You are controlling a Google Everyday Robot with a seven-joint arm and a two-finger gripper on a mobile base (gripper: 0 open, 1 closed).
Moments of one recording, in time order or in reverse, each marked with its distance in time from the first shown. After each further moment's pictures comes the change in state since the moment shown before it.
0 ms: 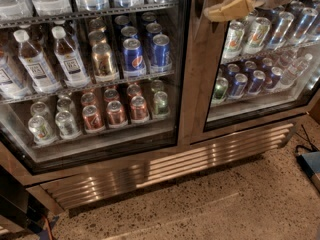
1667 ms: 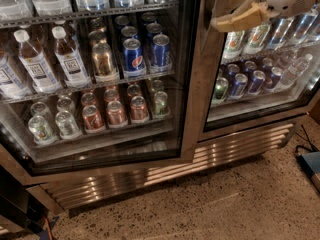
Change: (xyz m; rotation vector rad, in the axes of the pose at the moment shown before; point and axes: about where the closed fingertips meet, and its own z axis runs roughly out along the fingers) arm -0.024 0.044 -0.023 0.036 0.004 -0.099
